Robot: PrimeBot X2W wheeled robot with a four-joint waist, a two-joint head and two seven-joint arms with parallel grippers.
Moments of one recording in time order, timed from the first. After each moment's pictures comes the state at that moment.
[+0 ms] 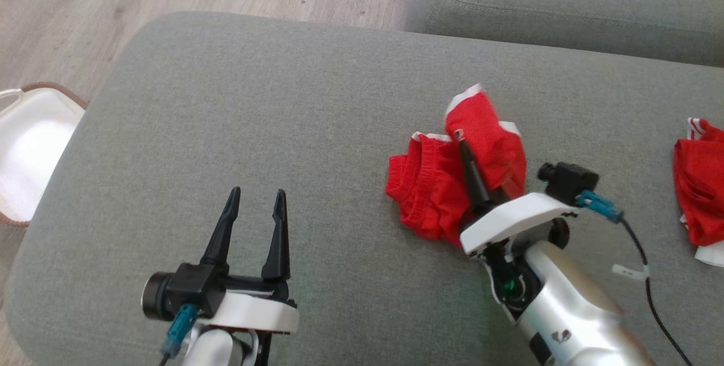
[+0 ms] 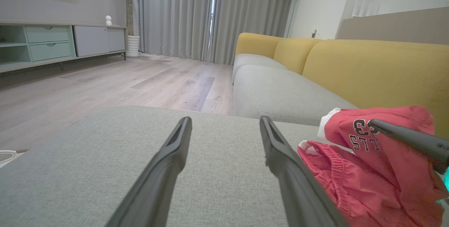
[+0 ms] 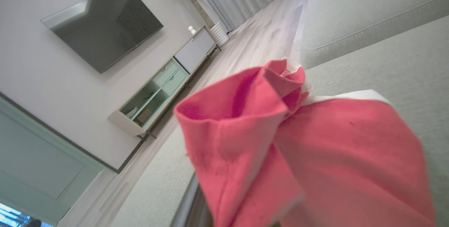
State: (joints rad) left arm -0.09 0.05 -0.30 0.22 -0.25 0.01 -0.26; right arm -0.45 -0.06 0.53 0.69 0.91 0.12 -0.25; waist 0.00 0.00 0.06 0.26
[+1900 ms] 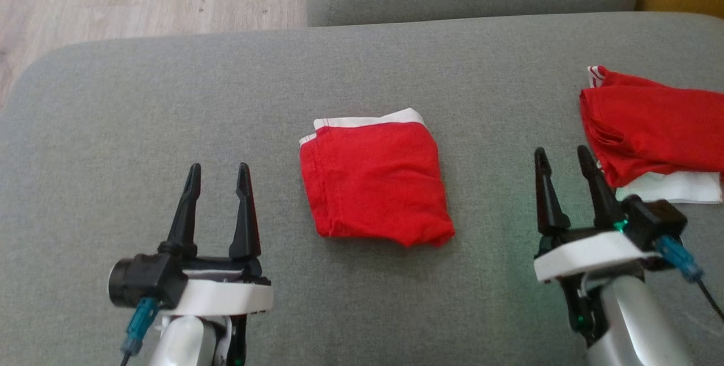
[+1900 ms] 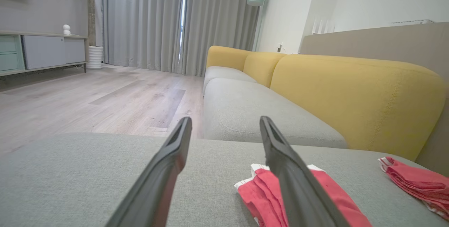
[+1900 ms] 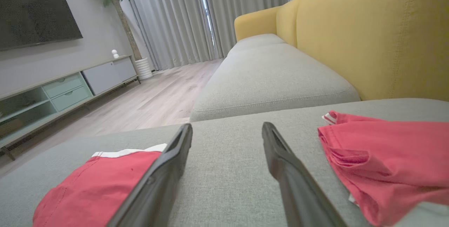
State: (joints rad) left arm -0.10 0.05 -0.20 0.13 -0.25 0.01 -0.26; right arm -0.20 -0.06 0.11 0.38 0.24 0.12 -0.25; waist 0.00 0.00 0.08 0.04
